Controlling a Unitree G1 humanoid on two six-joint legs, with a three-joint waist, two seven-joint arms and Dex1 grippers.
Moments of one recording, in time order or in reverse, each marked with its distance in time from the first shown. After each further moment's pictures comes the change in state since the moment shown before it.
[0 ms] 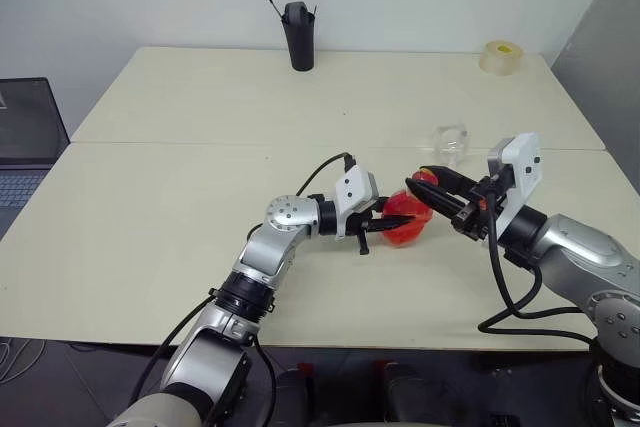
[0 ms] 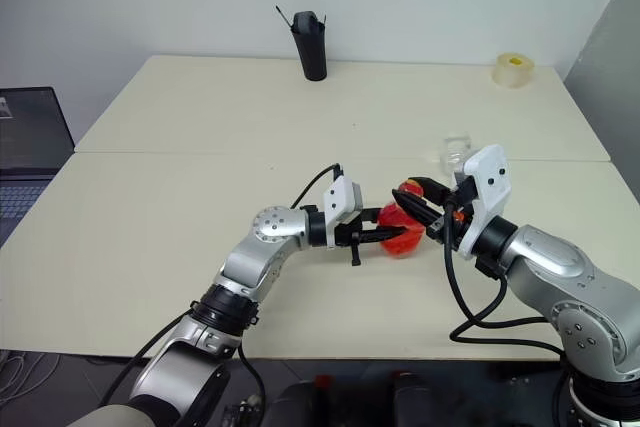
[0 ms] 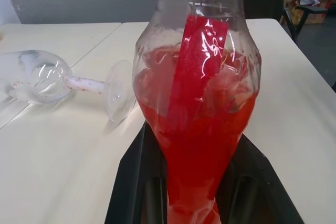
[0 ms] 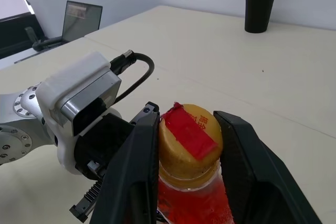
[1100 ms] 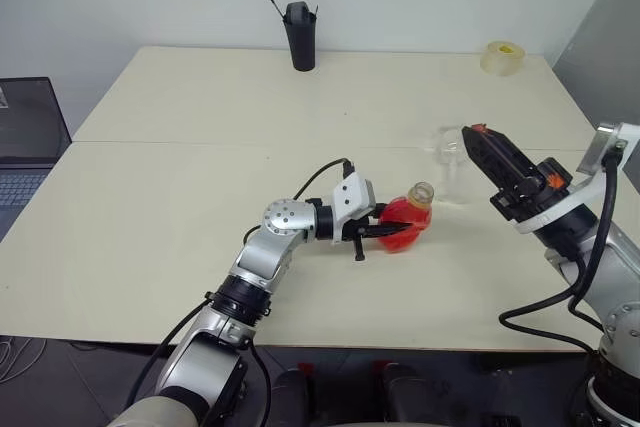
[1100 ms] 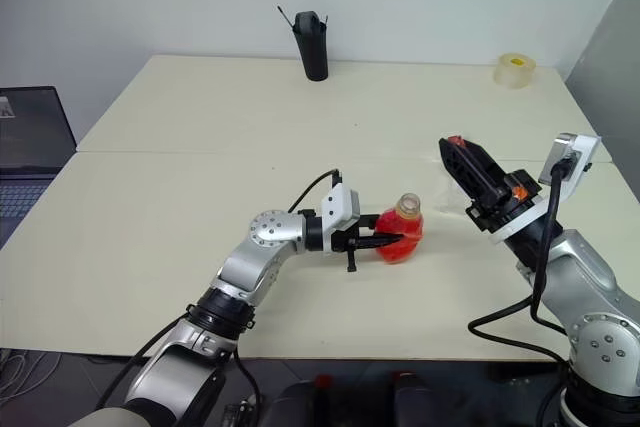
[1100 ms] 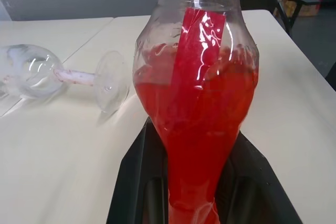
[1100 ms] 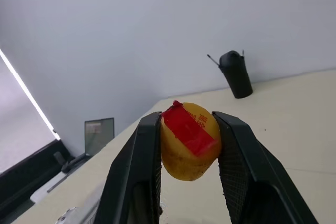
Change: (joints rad) left arm 0.020 0.012 -0.011 -0.001 0.010 -0.028 -0.021; right arm 0.093 0.150 -0.223 0.067 0.325 -0.213 -0.142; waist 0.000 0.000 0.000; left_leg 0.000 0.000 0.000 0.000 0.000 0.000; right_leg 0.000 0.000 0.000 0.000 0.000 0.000
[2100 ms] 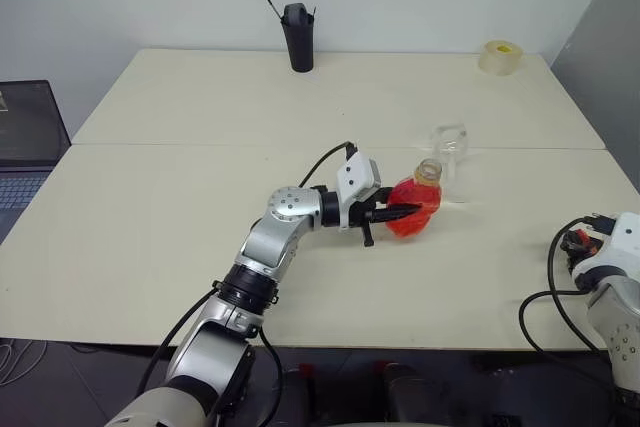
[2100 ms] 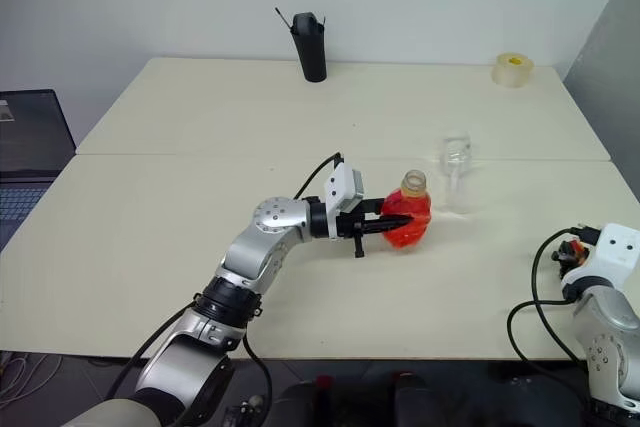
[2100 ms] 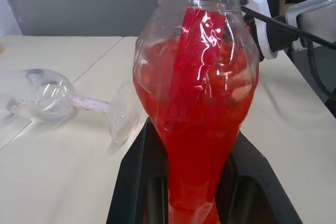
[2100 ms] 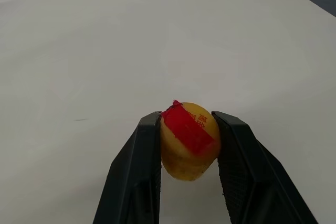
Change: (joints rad) left arm -0.060 -0.040 0.036 -0.005 -0.044 0.081 0.023; right arm 0.203 -0.011 -0.086 0.395 -0.710 -0.004 -0.226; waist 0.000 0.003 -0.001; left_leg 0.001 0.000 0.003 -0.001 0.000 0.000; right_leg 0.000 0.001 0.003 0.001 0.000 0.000
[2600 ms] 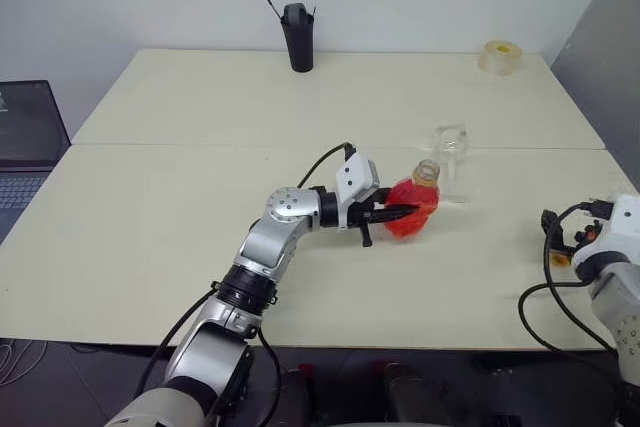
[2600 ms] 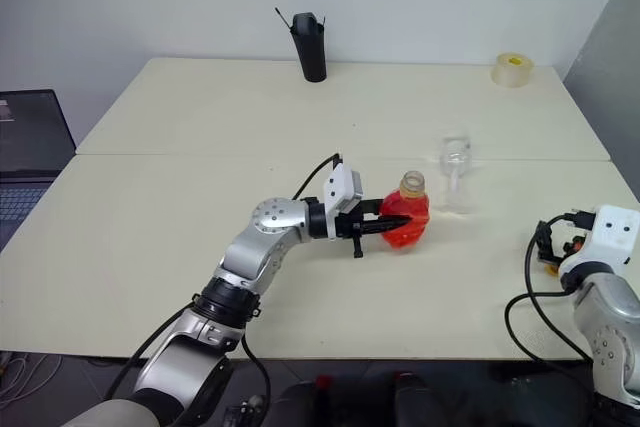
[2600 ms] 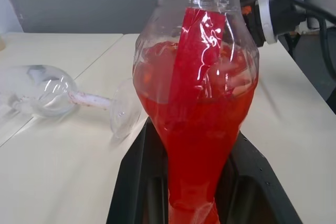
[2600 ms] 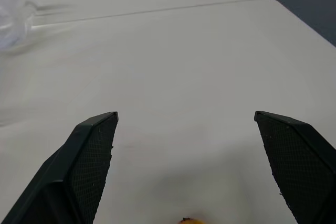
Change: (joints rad) left arm 0.002 0.016 0.006 0.006 0.002 0.000 0.005; right arm -0.049 -0.038 -0.017 -0.147 0.005 0.122 0.069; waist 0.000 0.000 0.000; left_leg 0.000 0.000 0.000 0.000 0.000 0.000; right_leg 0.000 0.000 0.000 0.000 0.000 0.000
